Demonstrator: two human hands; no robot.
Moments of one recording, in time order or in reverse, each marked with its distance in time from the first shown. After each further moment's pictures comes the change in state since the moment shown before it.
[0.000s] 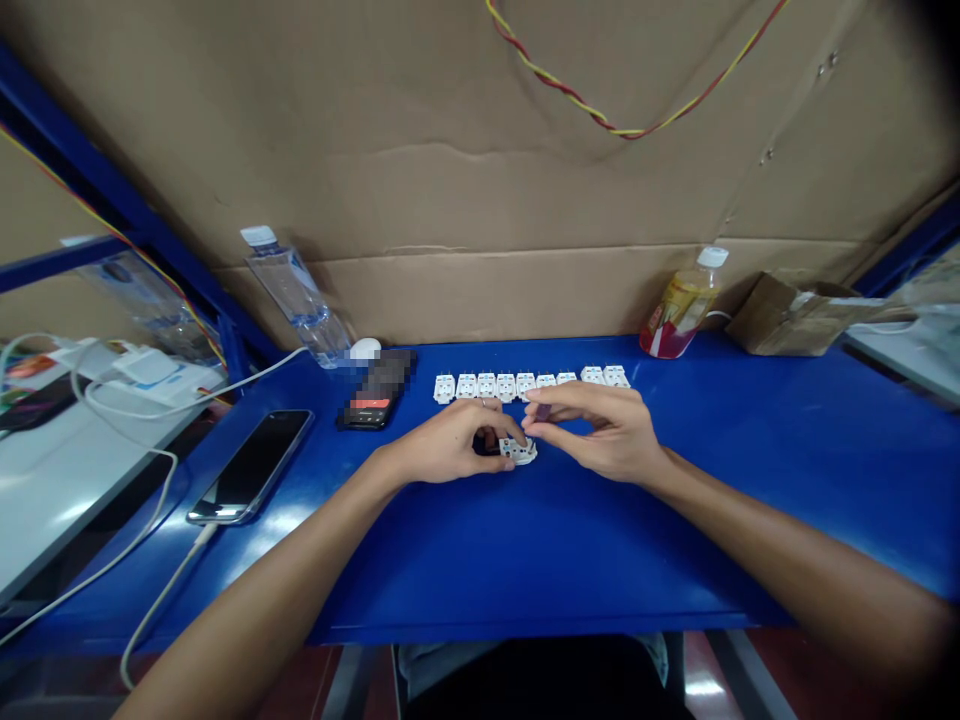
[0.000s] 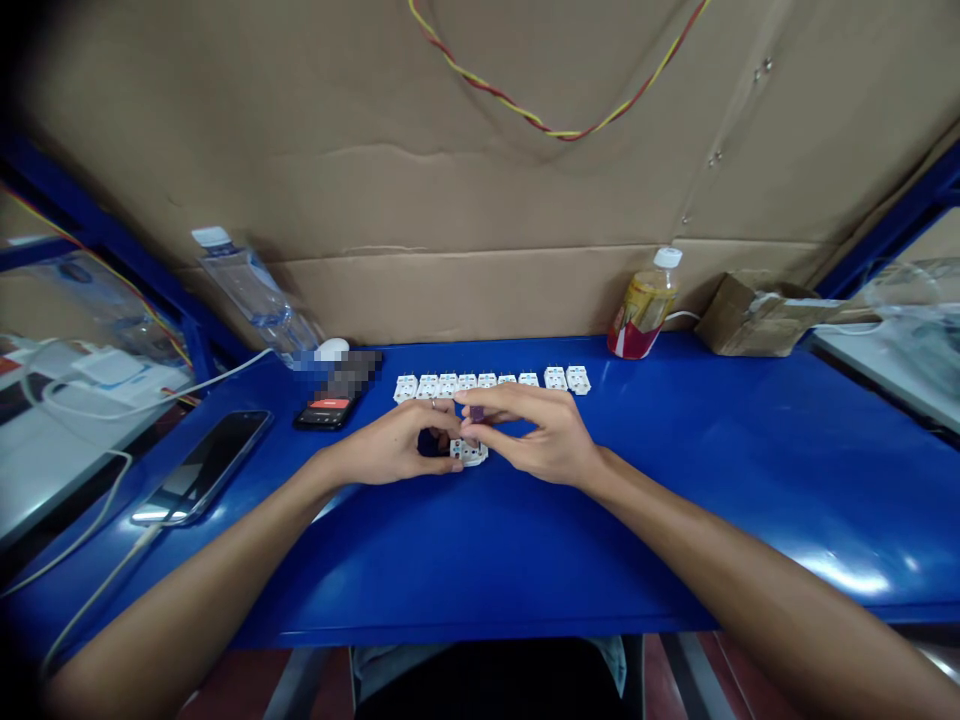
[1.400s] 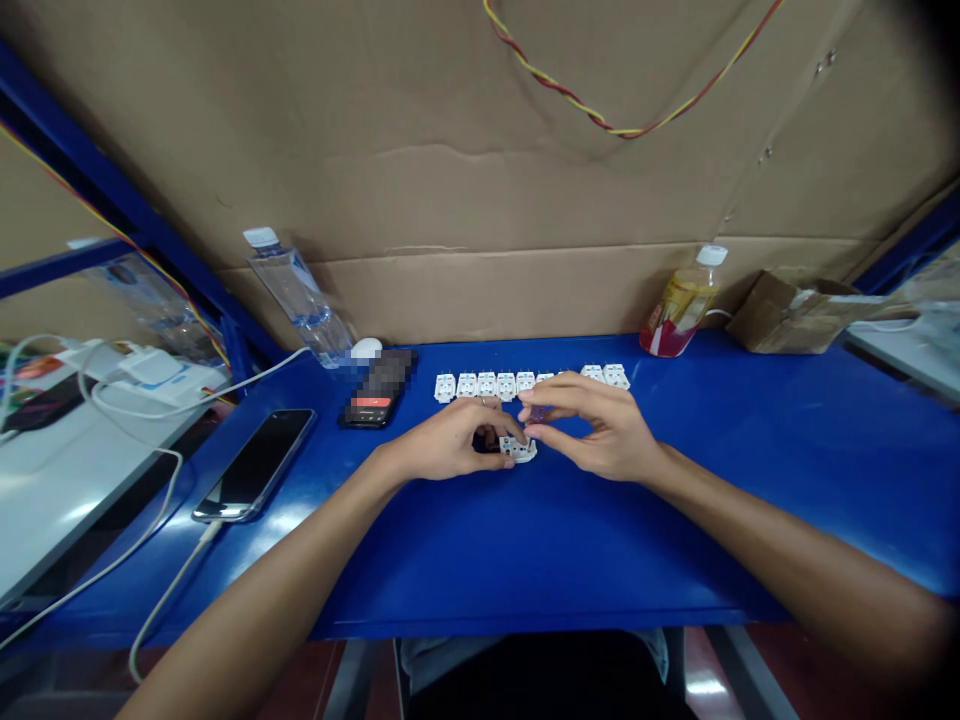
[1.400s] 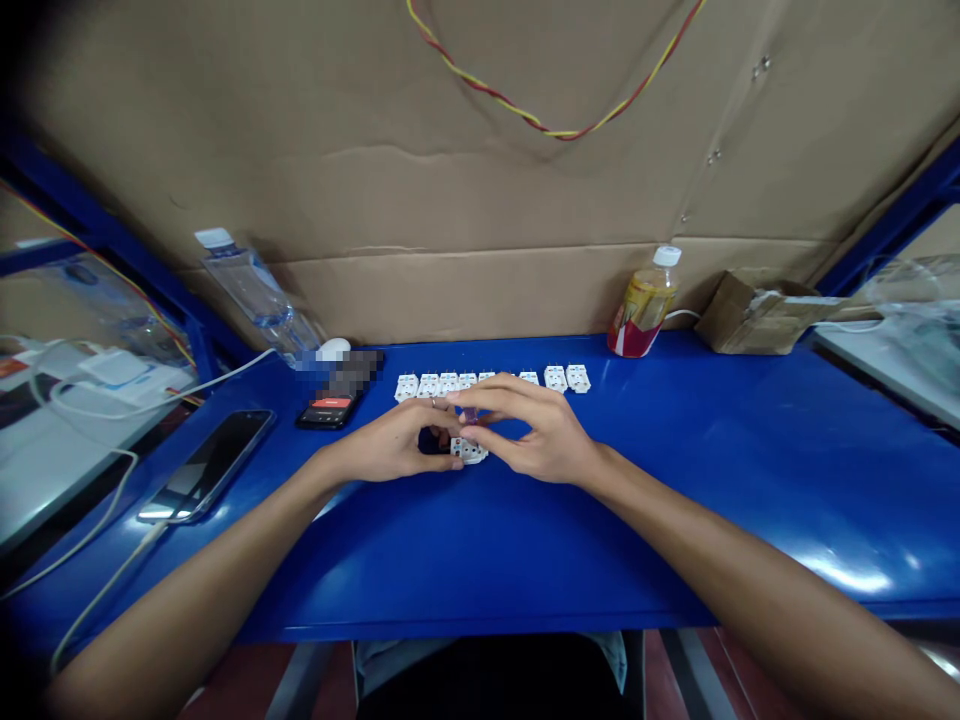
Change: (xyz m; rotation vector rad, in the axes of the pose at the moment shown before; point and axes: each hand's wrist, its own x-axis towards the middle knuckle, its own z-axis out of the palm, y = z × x) left_hand 0.000 -0.002 0.000 0.017 0.010 0.018; right_hand 0.003 -0.001 -0.003 -0.027 -0.097 -0.089
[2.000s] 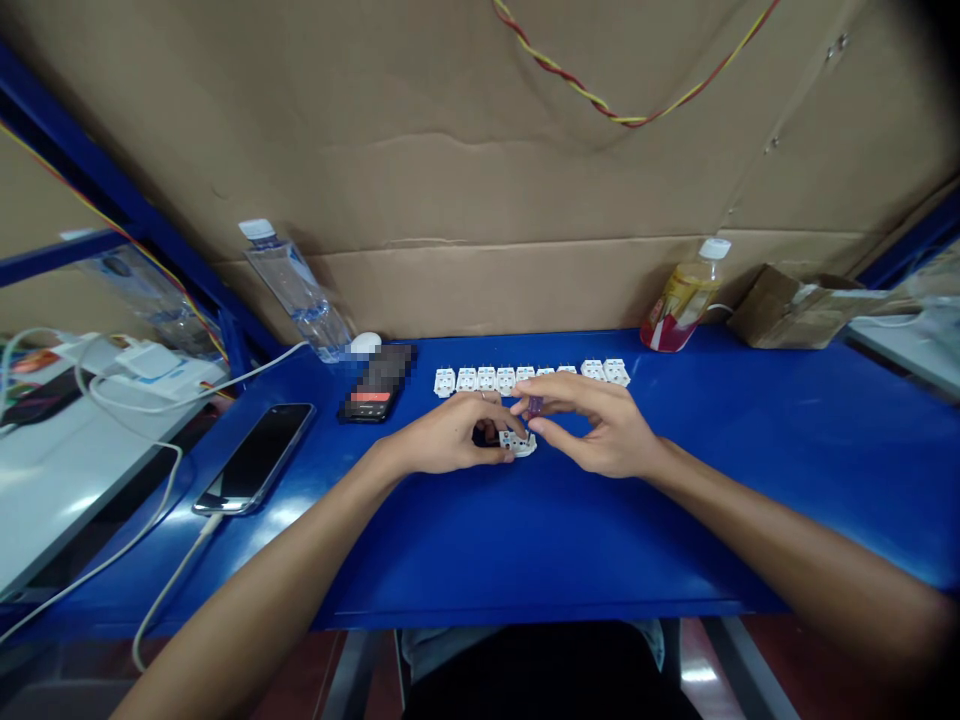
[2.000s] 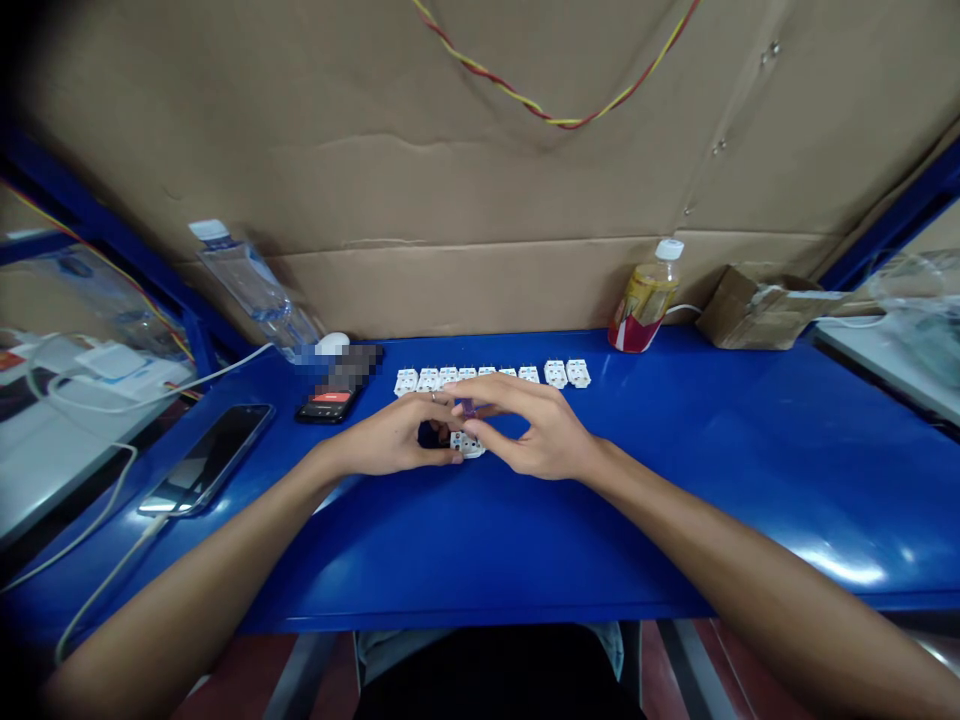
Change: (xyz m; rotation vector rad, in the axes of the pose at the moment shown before) left_hand 0.000 -0.003 0.001 0.011 0.020 0.017; right_hand 0.001 -0.002 0.000 0.002 -0.033 0.038
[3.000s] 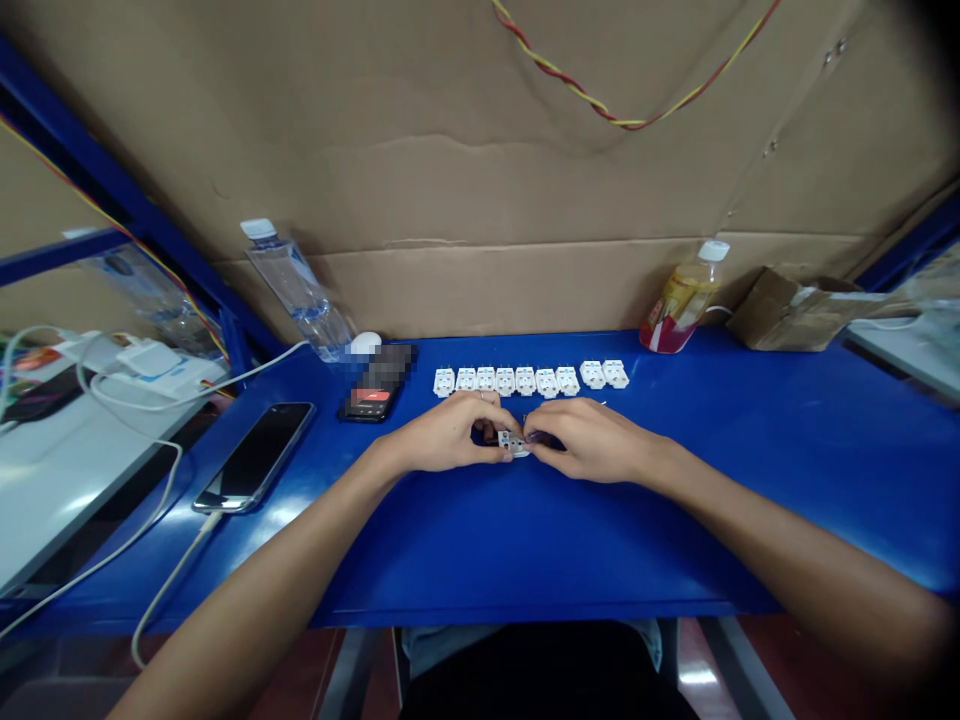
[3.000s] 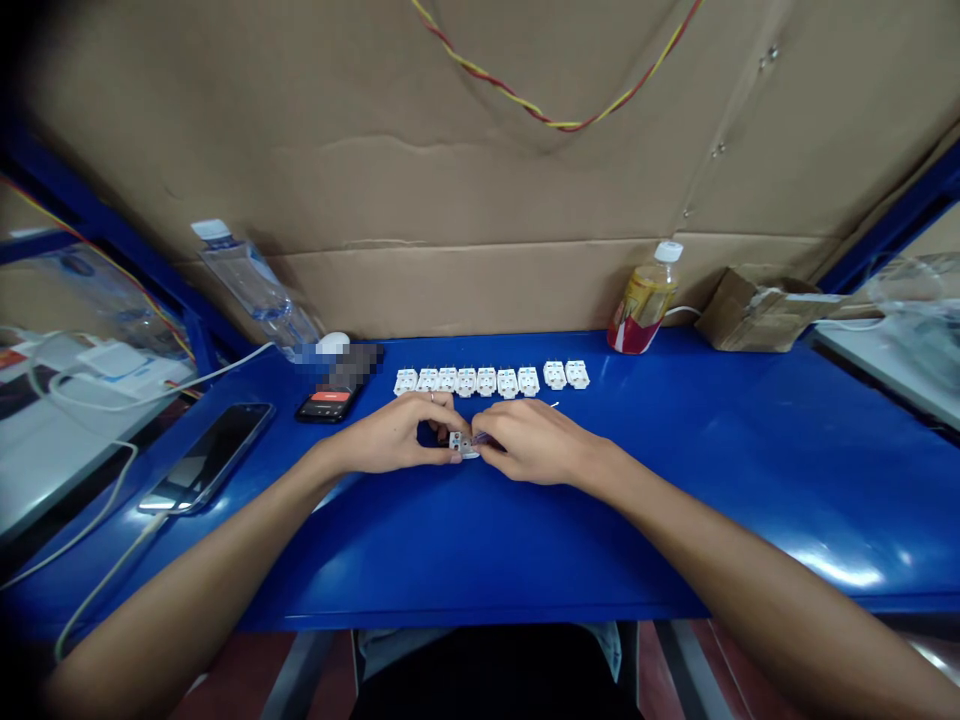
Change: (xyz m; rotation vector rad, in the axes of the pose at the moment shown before) left_hand 0.001 0.004 -0.003 -0.003 -0.031 -0.022; right_hand 0.008 -0.002 -0.008 -0.508 -0.668 0.337
